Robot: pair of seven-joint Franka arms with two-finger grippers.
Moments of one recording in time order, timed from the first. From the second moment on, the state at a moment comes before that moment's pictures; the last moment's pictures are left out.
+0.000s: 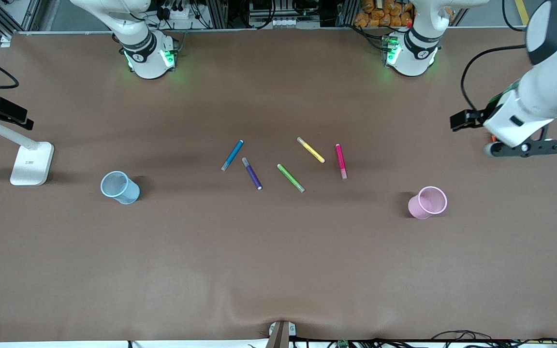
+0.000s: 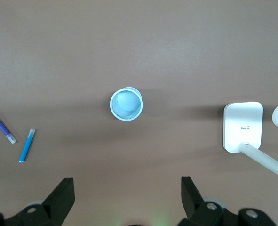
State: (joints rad) left arm -0.10 0.08 -0.09 -1.63 0.05 1.47 -0.21; right arm -0.12 0.01 0.02 -1.54 0.01 1.47 -0.05
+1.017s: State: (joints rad) left arm -0.12 0.25 -0.22 -1.67 0.05 1.70 -0.44; right arm -0.15 0.10 0.02 -1.54 0.01 1.52 -0.07
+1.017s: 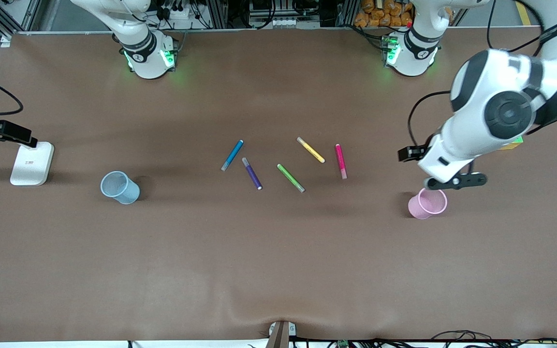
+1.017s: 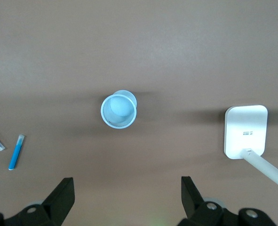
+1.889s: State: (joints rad) left arm -0.27 0.42 -0.23 -1.80 0.04 2.02 -0.74; right arm -0.05 0.15 0.04 -1.55 0.02 1.49 0.07
